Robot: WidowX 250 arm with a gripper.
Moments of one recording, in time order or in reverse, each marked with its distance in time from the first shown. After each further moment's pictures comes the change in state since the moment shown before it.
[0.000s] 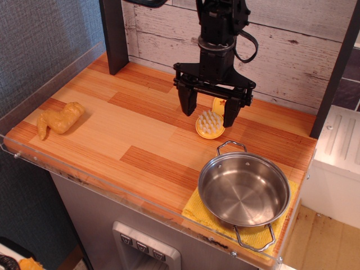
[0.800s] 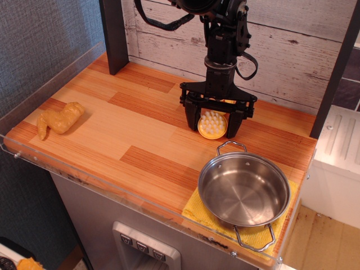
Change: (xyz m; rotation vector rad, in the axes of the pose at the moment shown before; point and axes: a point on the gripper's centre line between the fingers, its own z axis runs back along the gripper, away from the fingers) arm 0.013 -0.002 -0.040 -0.008 0.066 0.105
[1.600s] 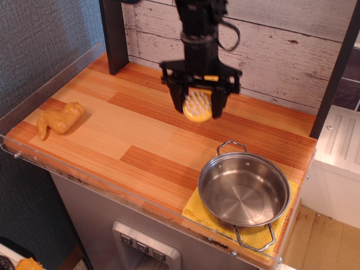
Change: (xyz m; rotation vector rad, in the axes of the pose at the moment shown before) arm -0.020 0.022 0.055 -0.073 -0.091 -0.020
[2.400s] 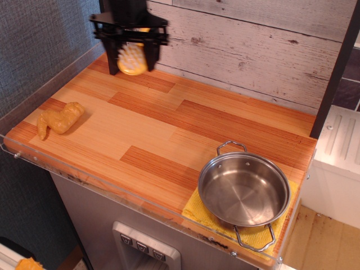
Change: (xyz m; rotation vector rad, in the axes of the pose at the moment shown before) arm 0.024 0.107 0.036 0.058 -0.077 0.073
